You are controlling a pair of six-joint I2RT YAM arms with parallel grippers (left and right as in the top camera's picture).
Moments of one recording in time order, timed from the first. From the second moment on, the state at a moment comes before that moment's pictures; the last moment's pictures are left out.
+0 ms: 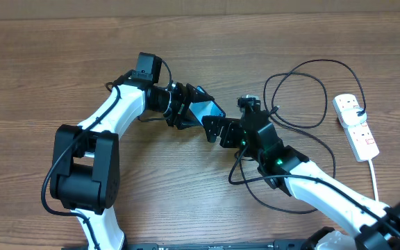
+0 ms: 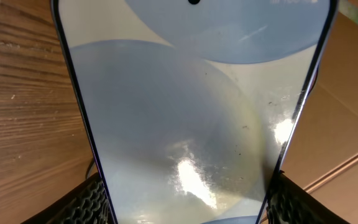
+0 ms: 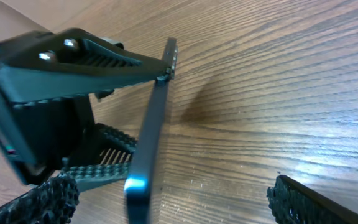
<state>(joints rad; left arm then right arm) -0.22 1.98 1.33 -0.60 0.97 -1.05 0.60 1.42 0.66 0.16 -0.06 0.72</state>
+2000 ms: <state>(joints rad) -0.24 1.98 1.33 -0.58 0.97 -1.07 0.59 1.51 0.66 0.28 -0.12 0.75</state>
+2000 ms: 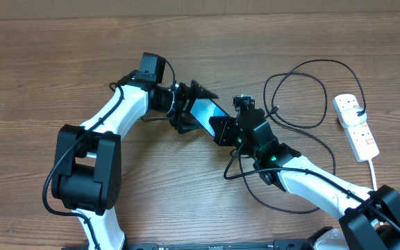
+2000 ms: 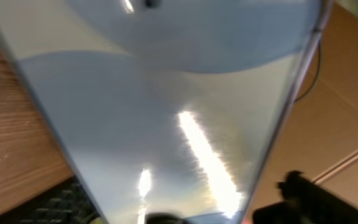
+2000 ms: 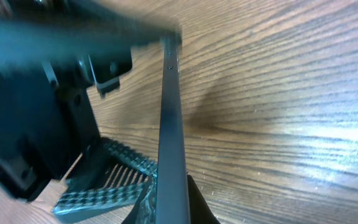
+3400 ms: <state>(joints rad) -0.25 1.47 1.39 -0.83 0.41 -0.49 0.48 1.52 0.66 0.27 -0.41 1.35</state>
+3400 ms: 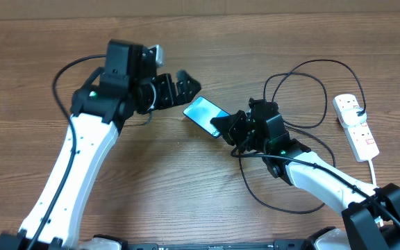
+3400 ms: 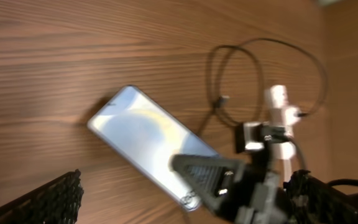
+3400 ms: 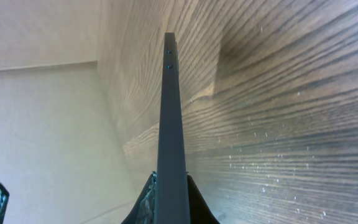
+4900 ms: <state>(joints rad) -0.31 0.79 1.09 -1.14 -0.08 -0.89 0.68 1.52 0.66 0.55 -0.42 1.79</state>
